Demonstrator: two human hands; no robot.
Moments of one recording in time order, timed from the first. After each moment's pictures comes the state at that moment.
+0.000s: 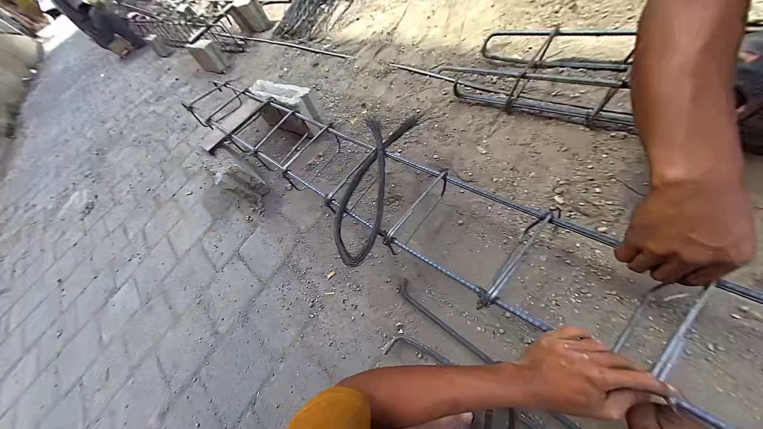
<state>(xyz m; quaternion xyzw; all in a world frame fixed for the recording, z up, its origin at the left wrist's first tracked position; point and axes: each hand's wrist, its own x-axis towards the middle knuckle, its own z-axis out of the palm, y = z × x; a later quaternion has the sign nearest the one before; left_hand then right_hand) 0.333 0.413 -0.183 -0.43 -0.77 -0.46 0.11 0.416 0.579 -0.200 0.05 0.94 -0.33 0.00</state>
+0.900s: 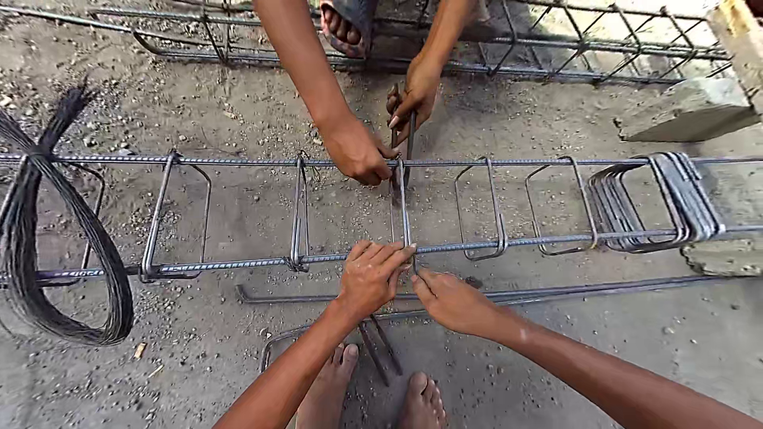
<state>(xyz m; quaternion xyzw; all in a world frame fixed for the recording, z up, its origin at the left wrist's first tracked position) 0.332 0.405 -0.186 -0.50 -0.78 -0.36 0.13 0.425 0.540 -0.068 0.20 0.86 -0.31 0.36</state>
